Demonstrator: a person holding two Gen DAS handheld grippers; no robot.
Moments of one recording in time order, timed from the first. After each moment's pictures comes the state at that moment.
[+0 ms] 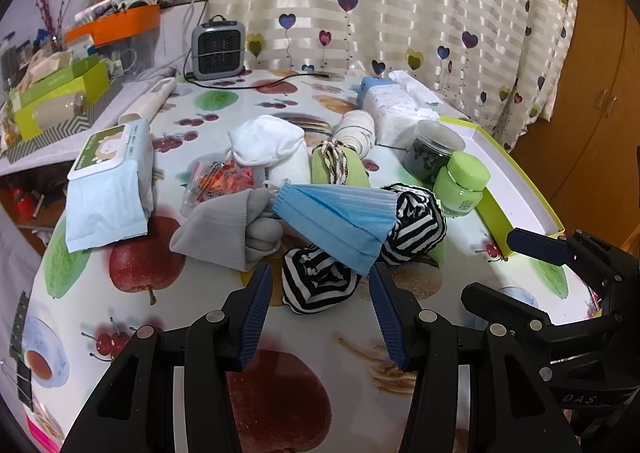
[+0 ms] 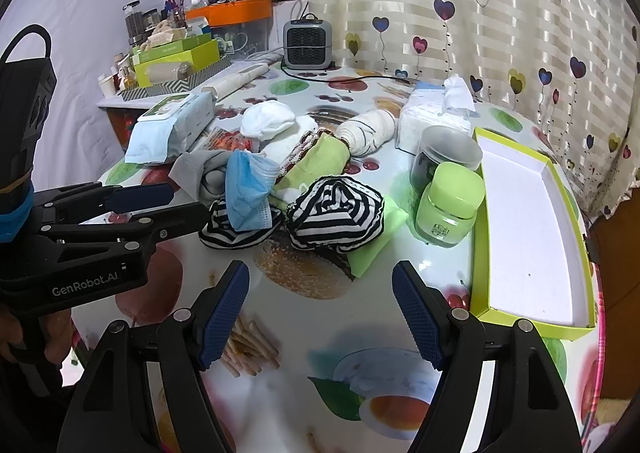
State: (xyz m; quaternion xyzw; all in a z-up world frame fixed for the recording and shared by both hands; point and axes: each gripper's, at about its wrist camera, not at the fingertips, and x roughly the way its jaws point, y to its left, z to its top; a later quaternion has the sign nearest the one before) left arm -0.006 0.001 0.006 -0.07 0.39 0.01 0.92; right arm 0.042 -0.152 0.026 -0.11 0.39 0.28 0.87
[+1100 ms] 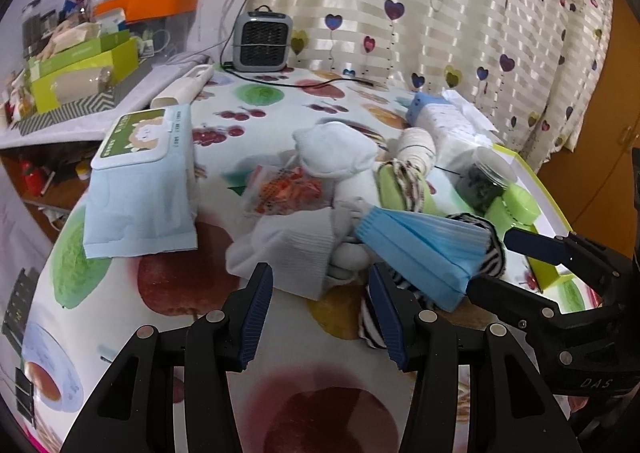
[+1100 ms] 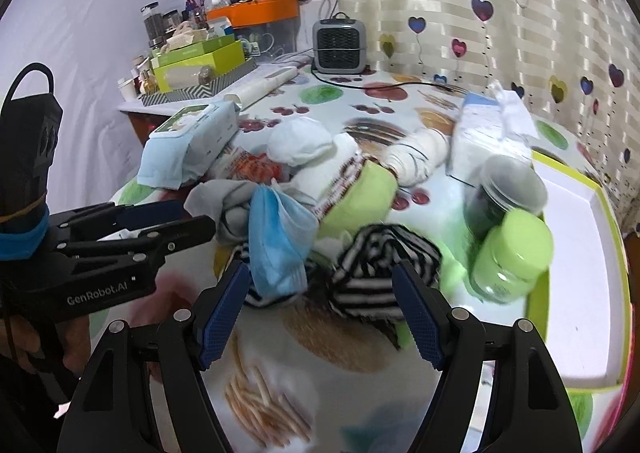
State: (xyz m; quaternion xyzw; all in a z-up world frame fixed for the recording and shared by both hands) left arm 0.016 0.061 -0.006 -0.11 0.39 0.04 0.91; right arm 0.080 -0.105 0.020 -0.10 0.39 0.34 0.85
